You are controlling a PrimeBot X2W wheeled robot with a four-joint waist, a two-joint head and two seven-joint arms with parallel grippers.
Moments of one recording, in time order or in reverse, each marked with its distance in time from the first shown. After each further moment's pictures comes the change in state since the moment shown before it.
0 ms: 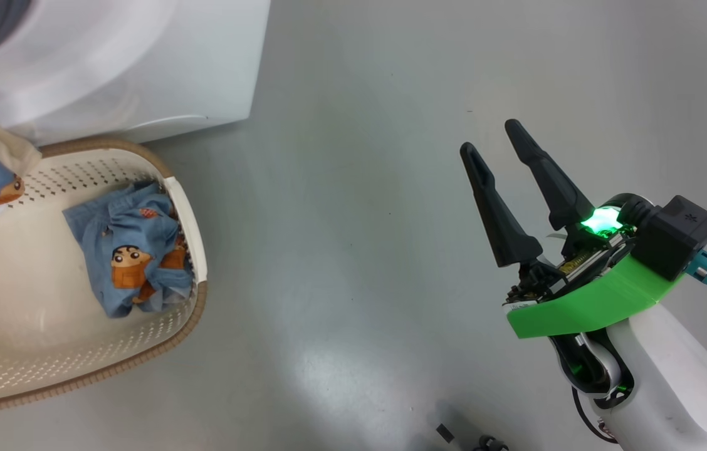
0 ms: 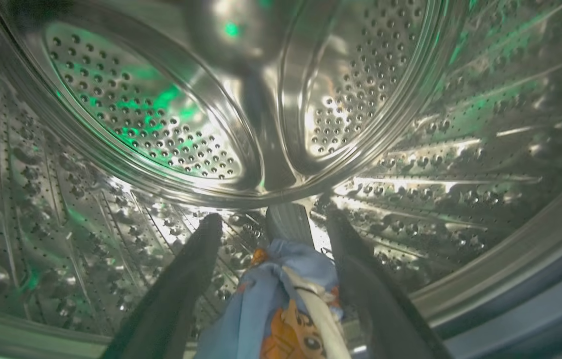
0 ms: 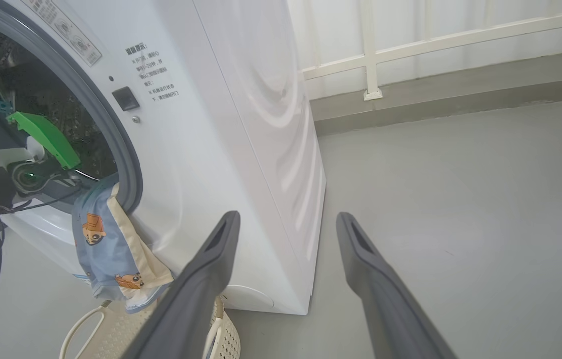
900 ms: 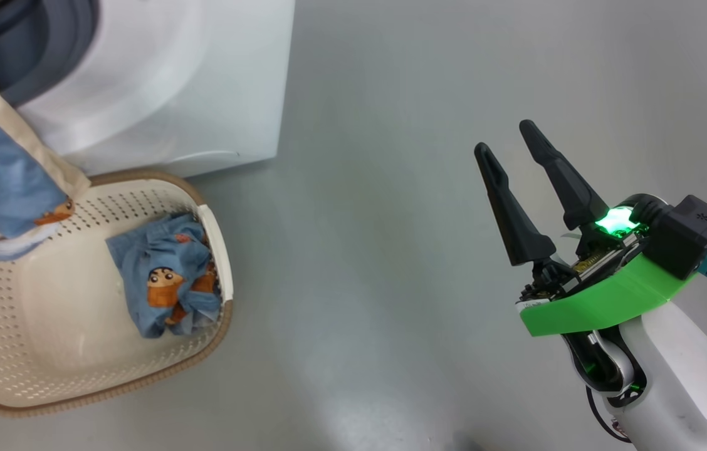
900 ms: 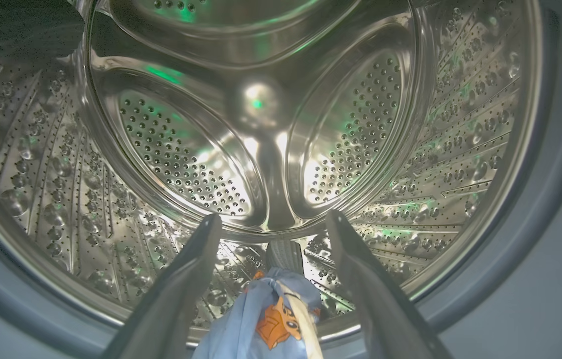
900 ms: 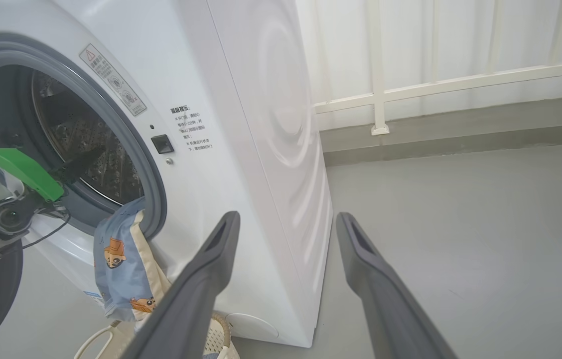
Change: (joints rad) left arm 0.382 -0.118 0.165 -0.442 -0.071 0.000 -0.003; right arm 0.006 -0.031 -0.010 0.006 0.001 0.000 0.000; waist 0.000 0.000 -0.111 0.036
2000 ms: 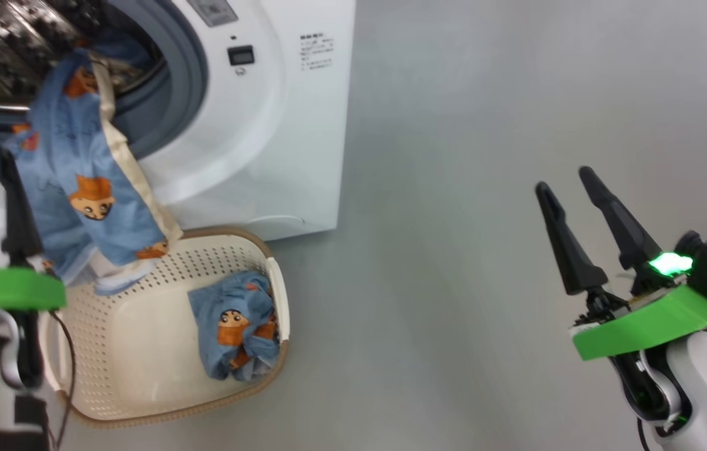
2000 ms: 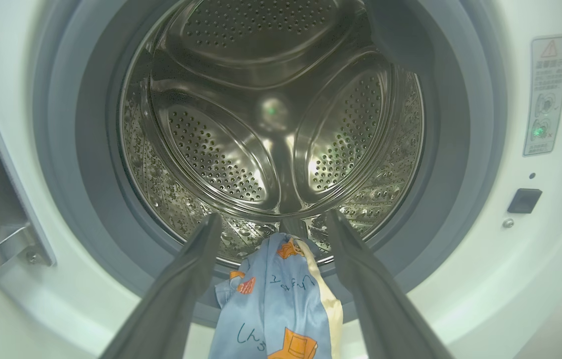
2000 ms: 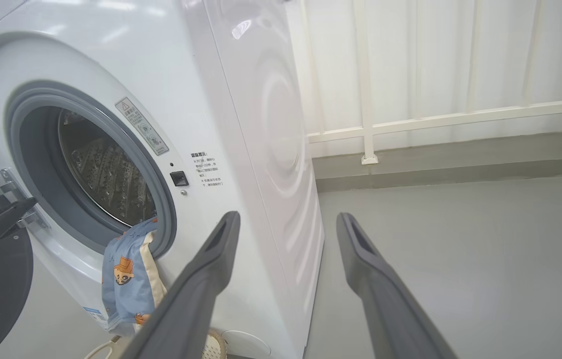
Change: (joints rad) left arm 0.451 -0.131 0.009 -0.259 -0.027 -0.004 0.000; right arm 0.120 -0.079 -0.076 0.040 0.017 0.000 0.000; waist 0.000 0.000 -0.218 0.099
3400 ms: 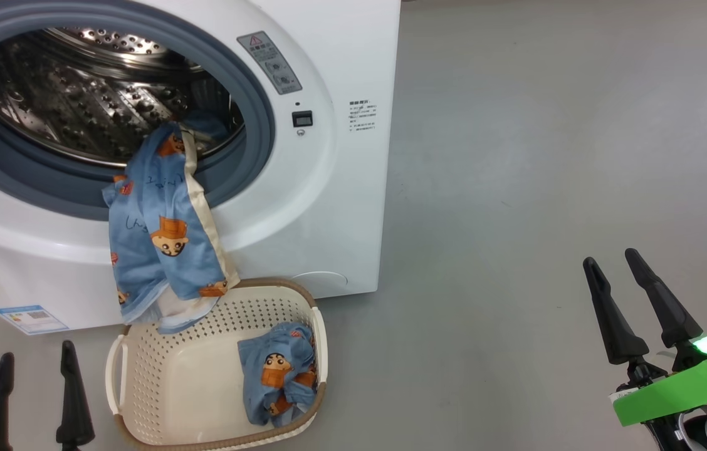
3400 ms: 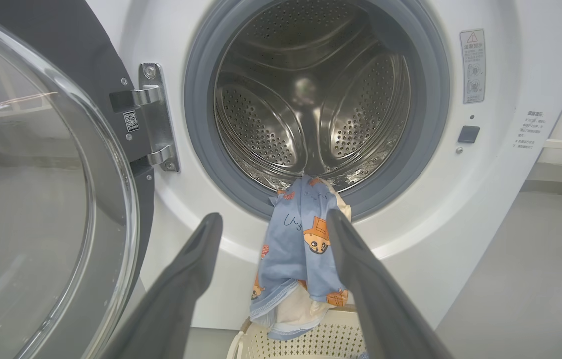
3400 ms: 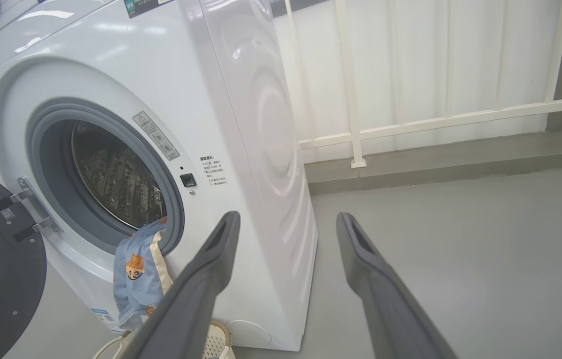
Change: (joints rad) left arm 0.570 -0.115 0.030 -0.324 0.000 0.000 0.000; right arm 0.253 -0.031 -0.123 -0.014 0.003 0.000 0.000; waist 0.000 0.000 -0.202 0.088
